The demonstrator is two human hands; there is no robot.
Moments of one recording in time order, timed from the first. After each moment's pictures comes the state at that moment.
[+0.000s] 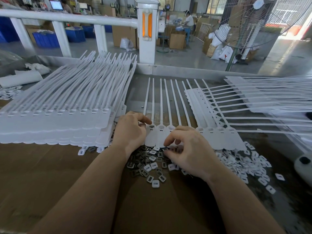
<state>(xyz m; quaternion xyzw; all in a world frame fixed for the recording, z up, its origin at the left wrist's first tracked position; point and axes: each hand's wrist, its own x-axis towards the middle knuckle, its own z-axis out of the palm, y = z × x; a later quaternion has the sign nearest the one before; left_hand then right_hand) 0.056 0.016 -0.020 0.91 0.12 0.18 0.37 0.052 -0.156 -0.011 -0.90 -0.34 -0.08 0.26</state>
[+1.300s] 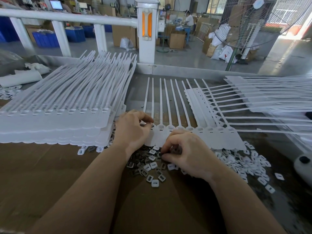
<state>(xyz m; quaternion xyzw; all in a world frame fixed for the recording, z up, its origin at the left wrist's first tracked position) 0.051 0.010 -0.013 0.90 0.07 0.21 0.36 0.051 -0.156 -0.006 -0.89 -0.35 0.00 0.28</state>
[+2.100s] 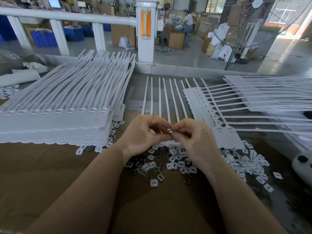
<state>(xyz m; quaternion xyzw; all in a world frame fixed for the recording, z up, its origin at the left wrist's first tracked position) 0.042 -0.001 -0.004 0.85 -0.13 0.10 0.50 0.058 -0.159 -0.009 -0.84 -0.22 -0.07 0.49</state>
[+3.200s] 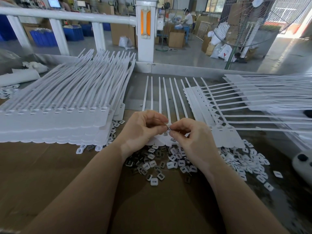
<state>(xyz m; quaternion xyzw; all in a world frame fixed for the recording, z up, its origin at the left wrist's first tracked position) 0.049 0.005 -0.012 0.79 -0.08 0.09 0.60 0.061 -0.155 -0.012 -0.86 -0.23 -0.12 0.43</state>
